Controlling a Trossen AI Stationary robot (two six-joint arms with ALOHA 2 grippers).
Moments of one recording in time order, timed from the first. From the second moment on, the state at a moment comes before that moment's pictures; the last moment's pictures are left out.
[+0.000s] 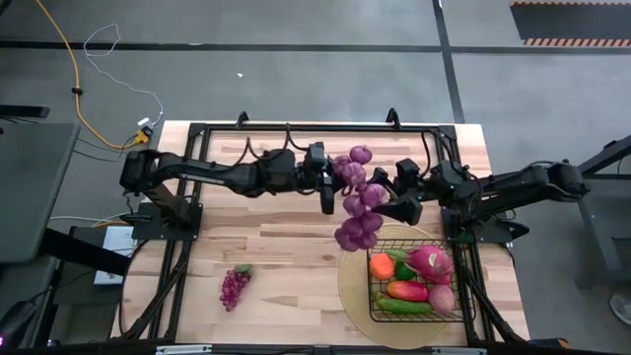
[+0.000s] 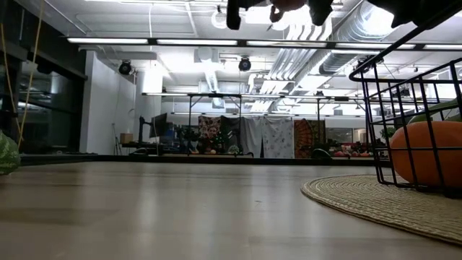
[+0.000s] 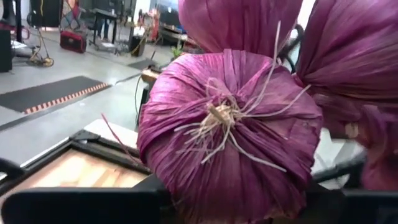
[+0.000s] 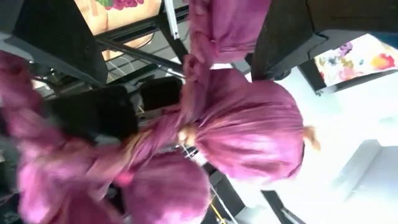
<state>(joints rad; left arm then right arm) 0.14 1.63 1.23 0.42 -0.12 -0.27 -0.01 1.04 0.53 0.85 -0.28 0.65</state>
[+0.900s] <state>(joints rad) 0.17 1.67 1.23 0.41 -0.06 -0.24 0.00 1.04 0.53 0.87 -0.26 0.66</state>
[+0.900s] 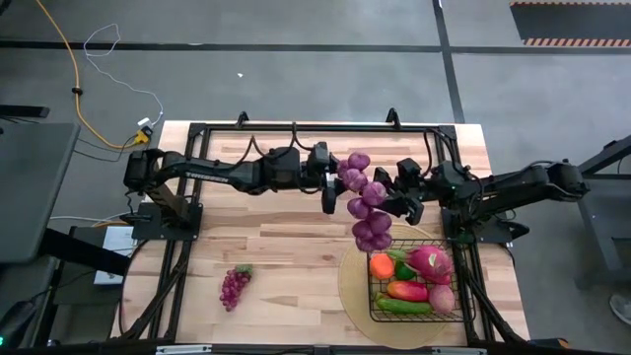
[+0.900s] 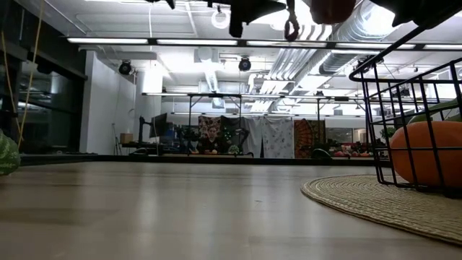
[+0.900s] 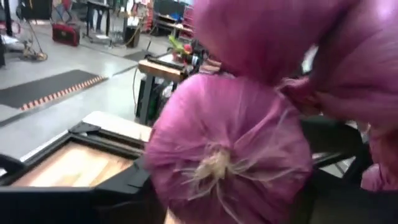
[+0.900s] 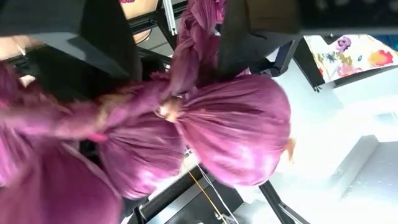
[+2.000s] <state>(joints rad) 0.20 0.85 0.89 0.06 -0.11 -0.19 -0.21 0.71 0.64 0.35 -0.35 0.55</state>
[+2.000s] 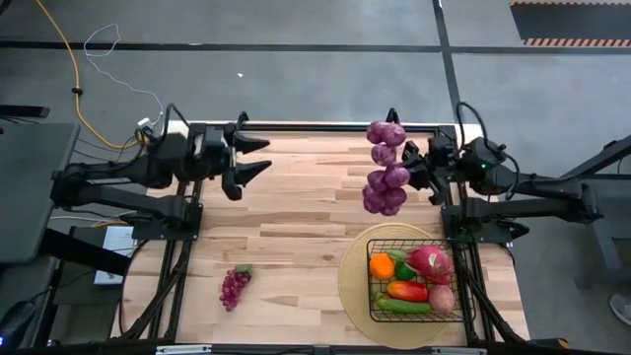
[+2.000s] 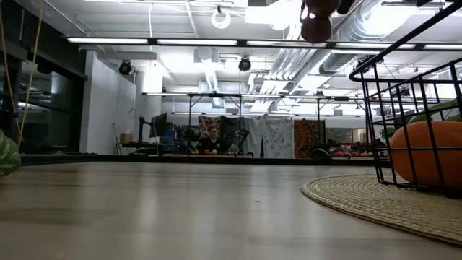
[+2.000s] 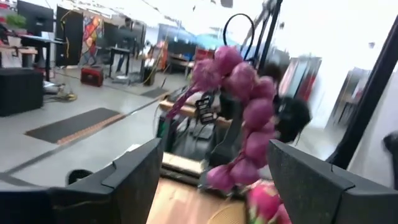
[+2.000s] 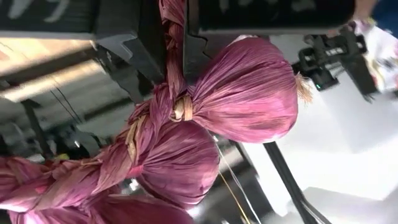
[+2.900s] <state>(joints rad) 0.13 0.78 0.70 0.18 -0.19 -0.21 0.32 0.98 1.24 -0.99 -0.19 0.78</state>
